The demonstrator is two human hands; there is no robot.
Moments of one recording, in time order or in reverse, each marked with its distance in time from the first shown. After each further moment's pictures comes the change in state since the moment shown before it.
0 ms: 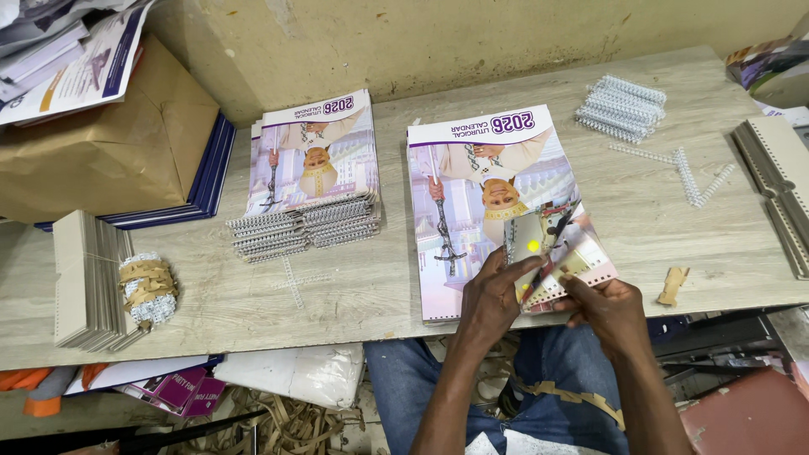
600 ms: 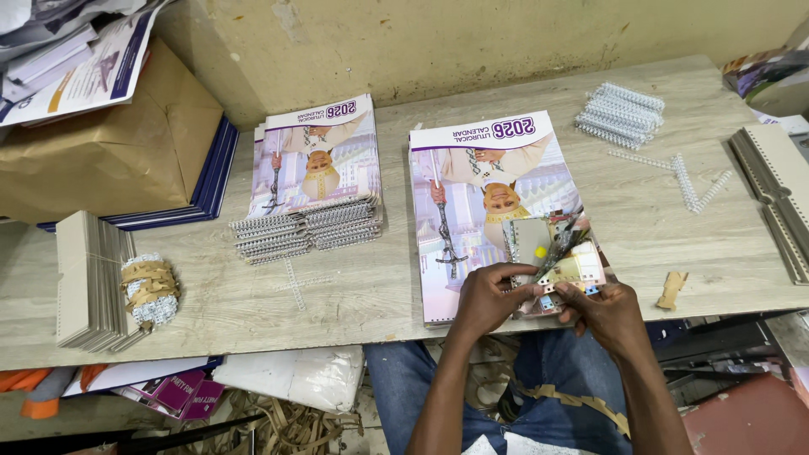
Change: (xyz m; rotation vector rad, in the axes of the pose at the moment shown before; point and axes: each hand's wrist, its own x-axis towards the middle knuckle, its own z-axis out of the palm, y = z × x) left_hand 0.014 0.011 -0.015 -0.239 -0.139 -0.322; right_hand 0.003 0.002 -0.008 -0.204 -0.002 -0.006
